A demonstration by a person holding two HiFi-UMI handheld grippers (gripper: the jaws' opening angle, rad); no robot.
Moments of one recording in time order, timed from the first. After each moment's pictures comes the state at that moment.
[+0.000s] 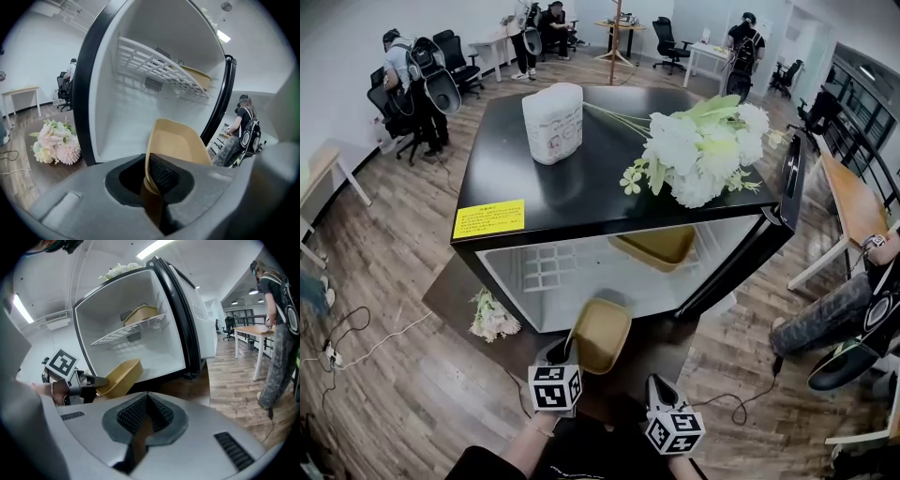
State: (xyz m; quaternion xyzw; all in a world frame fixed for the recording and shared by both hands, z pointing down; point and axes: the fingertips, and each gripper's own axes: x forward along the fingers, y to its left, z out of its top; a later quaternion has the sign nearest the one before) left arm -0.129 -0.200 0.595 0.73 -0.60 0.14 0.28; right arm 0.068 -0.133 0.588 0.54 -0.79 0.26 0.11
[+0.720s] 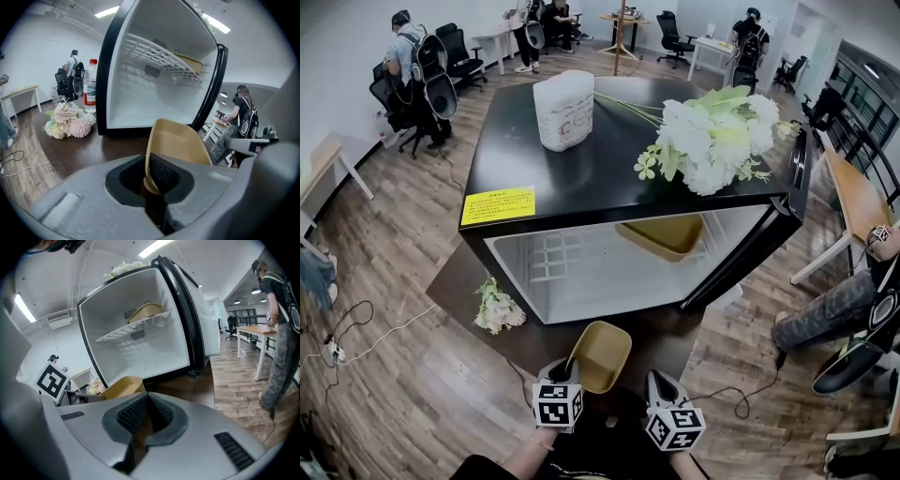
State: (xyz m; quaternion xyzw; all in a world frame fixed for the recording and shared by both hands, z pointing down) left arm -0.131 -0.133 0.635 0.73 -0.59 0.19 0.30; right arm 0.055 -0.122 0.590 0.53 -0.80 0.26 0.12
